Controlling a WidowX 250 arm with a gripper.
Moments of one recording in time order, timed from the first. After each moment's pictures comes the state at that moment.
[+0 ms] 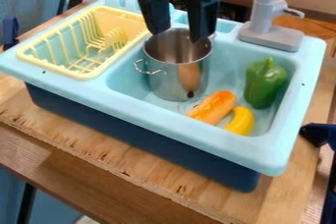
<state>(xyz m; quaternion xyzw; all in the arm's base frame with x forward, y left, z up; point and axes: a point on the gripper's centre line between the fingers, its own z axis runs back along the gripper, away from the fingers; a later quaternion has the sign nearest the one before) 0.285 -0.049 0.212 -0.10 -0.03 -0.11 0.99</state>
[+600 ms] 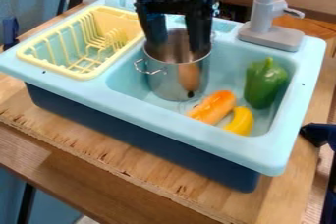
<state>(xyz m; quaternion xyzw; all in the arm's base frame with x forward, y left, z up) 0.317 -0.026 0.180 -0.10 -0.04 -0.04 0.99</state>
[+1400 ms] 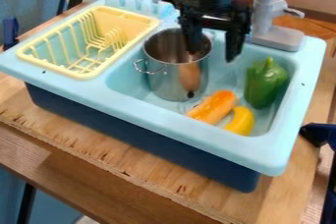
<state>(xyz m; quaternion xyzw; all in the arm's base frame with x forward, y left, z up) 0.390 -0.044 0.138 -0.07 -0.04 -0.03 1.00</state>
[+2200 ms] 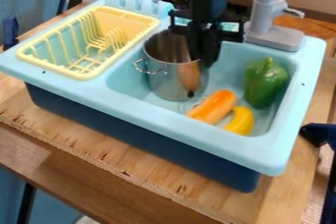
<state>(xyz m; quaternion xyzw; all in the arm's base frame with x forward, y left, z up) 0.379 -0.026 0.125 -0.03 -0.01 0.03 1.00</state>
